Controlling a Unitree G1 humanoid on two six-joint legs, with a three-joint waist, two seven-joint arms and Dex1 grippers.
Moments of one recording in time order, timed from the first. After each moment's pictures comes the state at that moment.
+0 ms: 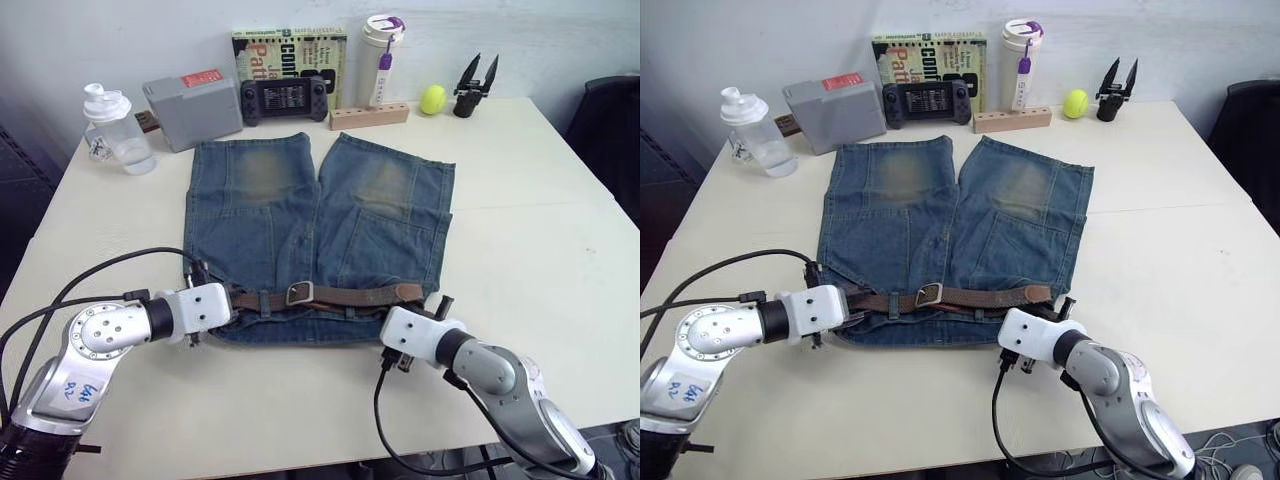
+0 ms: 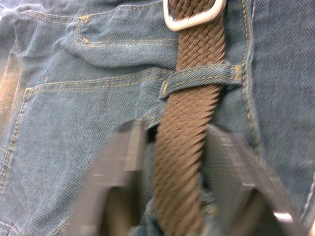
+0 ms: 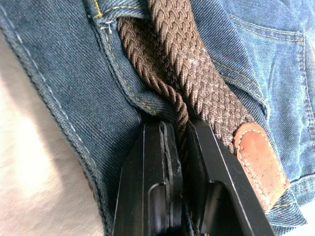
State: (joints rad) left arm -0.03 0.84 0.04 -0.39 0.04 0.12 -0.78; right arm -0.01 -0.58 0.33 -0.63 -0.45 0.54 0.64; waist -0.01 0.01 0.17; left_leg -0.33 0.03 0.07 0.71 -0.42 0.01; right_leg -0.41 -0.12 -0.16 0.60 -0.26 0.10
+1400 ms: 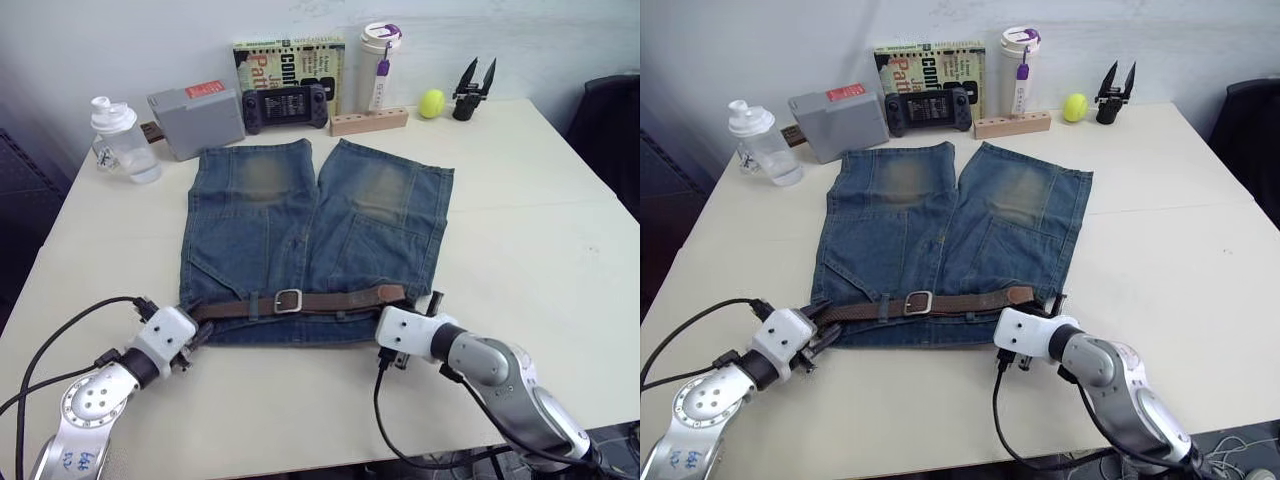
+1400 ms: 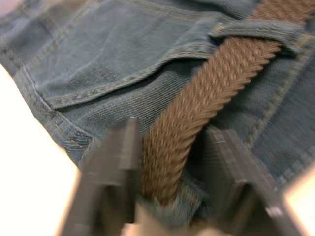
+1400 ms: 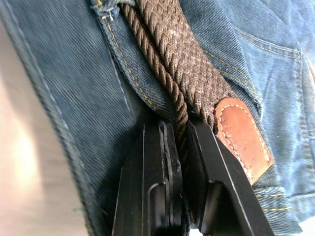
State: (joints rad) left arm 0.32 0.60 0.20 -0.31 -0.02 -0.02 -0.46; right arm -0.09 -0.67 0.32 -0.52 -0.41 0.41 0.63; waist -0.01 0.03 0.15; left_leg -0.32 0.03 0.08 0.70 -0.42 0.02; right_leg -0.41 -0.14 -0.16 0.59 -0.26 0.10
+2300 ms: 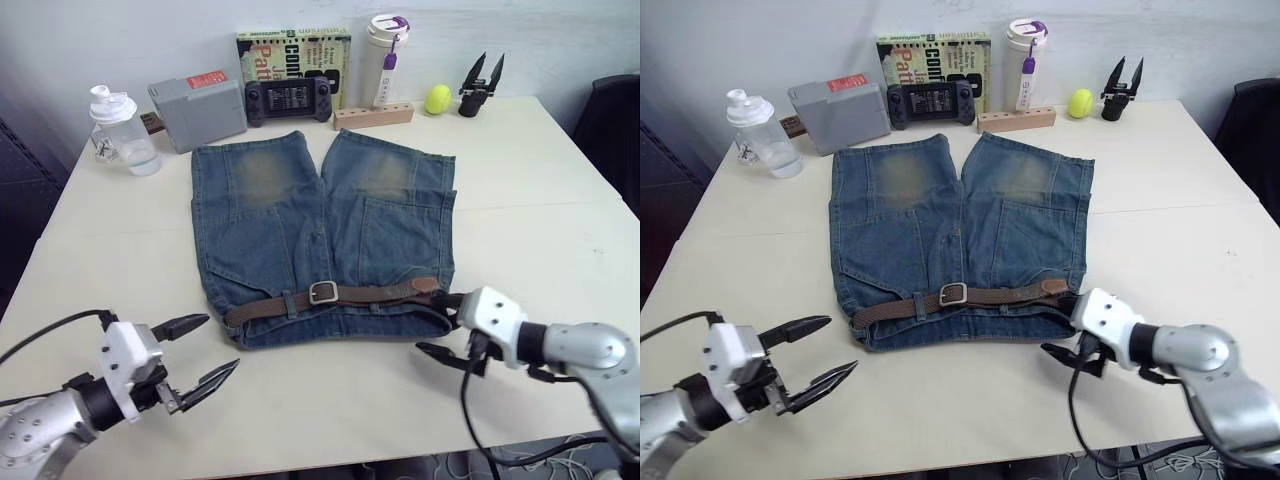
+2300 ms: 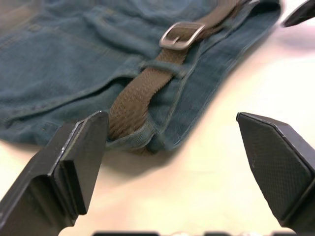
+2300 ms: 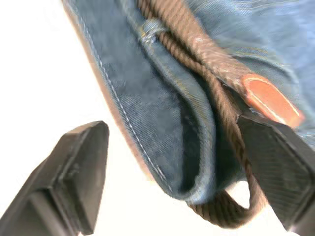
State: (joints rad) left arm 0.51 0.75 0.51 -0.67 -0.71 0.35 -0.77; right arm 0.01 -0.89 -0.20 -0.48 0.36 0.49 1.01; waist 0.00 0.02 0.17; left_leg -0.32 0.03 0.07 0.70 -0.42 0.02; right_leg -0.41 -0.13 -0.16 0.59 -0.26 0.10
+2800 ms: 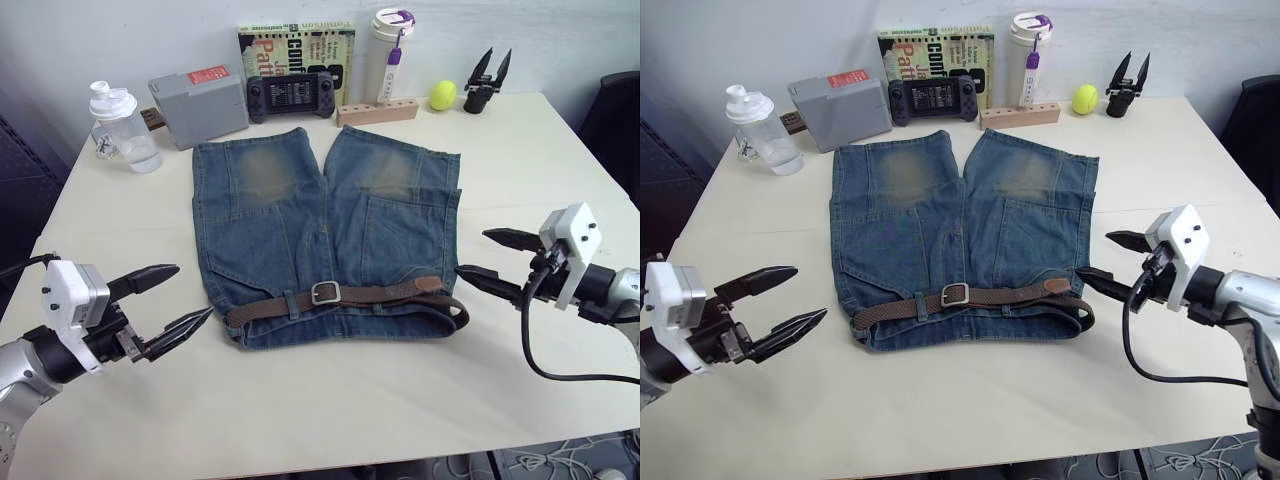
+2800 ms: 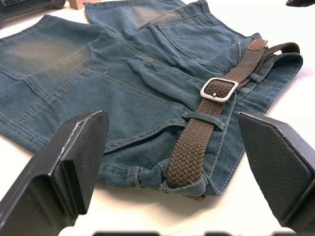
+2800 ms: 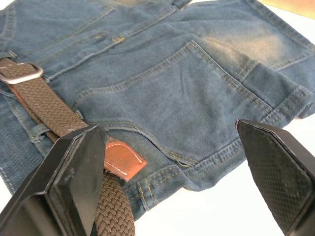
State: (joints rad) left arm 0.31 0.79 0.60 -0.61 -0.81 0.48 -0.72; right arm -0.18 -0.86 -0.33 -0.26 0.51 0.57 0.92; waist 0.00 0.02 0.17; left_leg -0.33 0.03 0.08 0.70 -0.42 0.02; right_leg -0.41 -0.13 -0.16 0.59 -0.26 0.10
